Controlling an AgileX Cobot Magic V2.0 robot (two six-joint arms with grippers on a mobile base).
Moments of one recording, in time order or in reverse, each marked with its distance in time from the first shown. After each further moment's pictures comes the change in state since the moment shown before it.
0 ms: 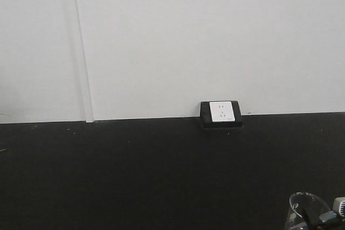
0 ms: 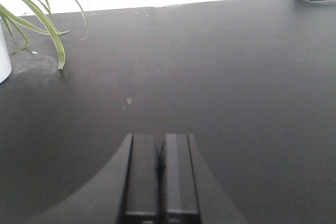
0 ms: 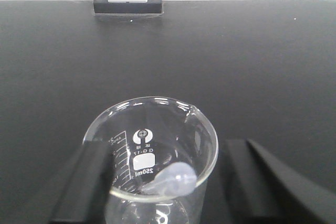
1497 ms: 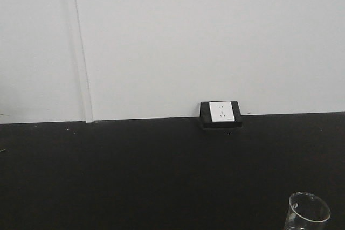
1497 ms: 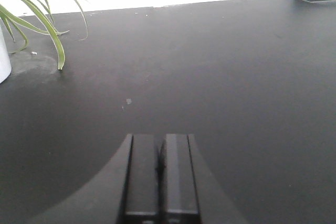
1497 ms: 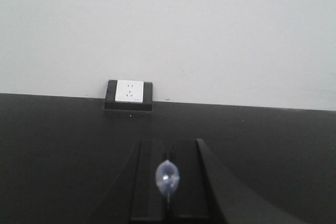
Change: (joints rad) left arm 0.000 0.000 0.000 0.000 0.000 0.000; right arm 0.000 -1.283 0.169 -0.825 0.751 0.814
